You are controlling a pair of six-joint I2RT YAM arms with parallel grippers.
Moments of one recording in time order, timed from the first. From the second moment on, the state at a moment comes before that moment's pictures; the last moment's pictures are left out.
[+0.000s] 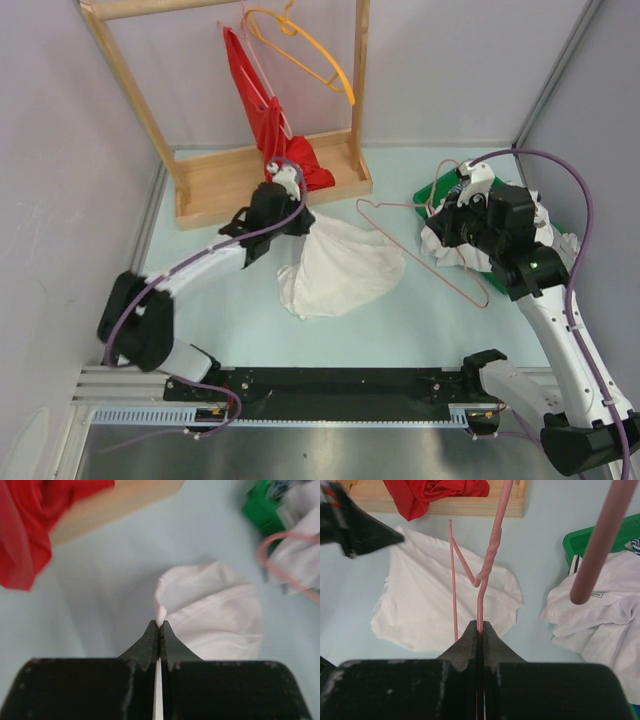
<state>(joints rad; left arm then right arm) -0.54 1.58 0.96 0.04 0.04 -0.40 0.27 0.92 1.11 -0.60 -0.23 0.10</state>
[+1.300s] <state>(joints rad) -0.99 1.24 0.88 -0.10 -0.08 -0.35 0.25 0.86 1.13 -0.67 -0.03 0.18</state>
